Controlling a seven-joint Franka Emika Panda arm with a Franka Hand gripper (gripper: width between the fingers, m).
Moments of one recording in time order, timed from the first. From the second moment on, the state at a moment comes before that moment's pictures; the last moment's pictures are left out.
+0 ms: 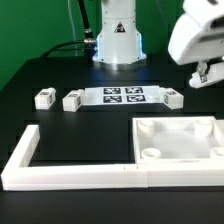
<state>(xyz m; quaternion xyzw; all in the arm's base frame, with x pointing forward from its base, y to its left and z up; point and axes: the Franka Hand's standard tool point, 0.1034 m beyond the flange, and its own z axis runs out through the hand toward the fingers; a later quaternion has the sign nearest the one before) 0.574 0.118 0.150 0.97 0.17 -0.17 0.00</state>
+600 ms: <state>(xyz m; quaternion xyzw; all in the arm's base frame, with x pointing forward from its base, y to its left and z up) 0.613 0.106 0.154 0.98 0.17 0.05 -0.02</state>
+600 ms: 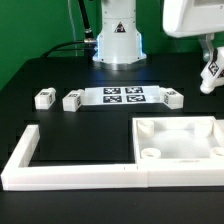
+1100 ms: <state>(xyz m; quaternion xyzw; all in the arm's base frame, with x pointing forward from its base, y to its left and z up) 0.645 0.108 0.147 0.97 0.14 0.20 -0.03</state>
